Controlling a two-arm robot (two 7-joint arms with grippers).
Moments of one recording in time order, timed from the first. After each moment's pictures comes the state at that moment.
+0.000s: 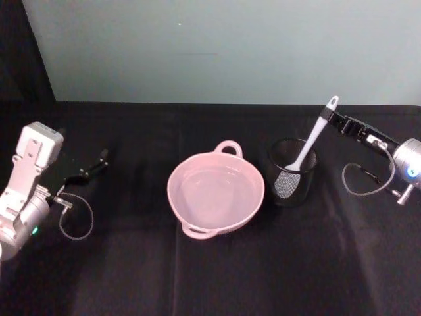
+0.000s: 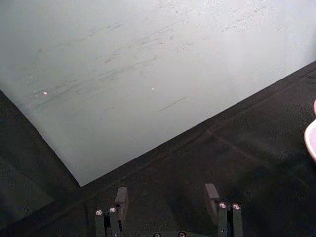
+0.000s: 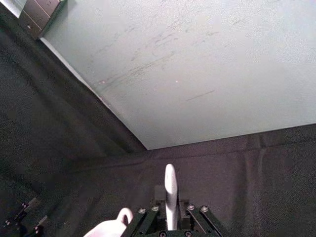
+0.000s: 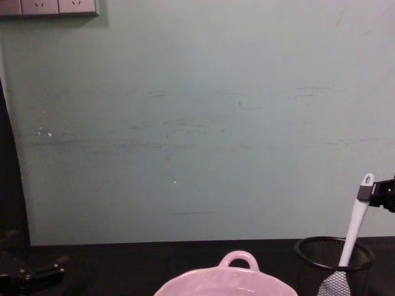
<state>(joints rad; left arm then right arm) -0.20 0.60 0.45 -1.41 -0.25 -0.12 0.03 0.38 0.53 -0.29 -1.34 1.05 0.33 0.32</state>
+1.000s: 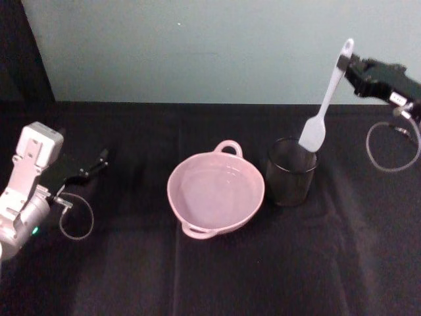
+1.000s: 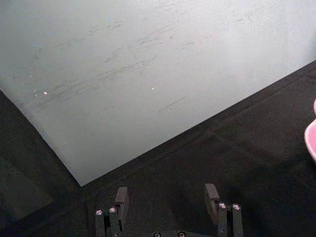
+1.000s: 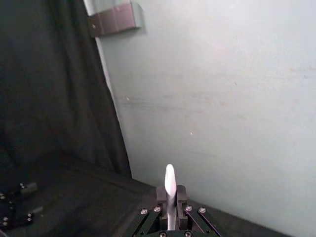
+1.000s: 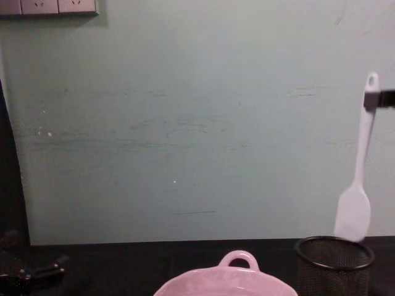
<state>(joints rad) -0.20 0.60 0.45 -1.41 -0.25 -0.12 0.03 0.37 0.70 -0.30 -1.64 0.83 0.23 0.30</state>
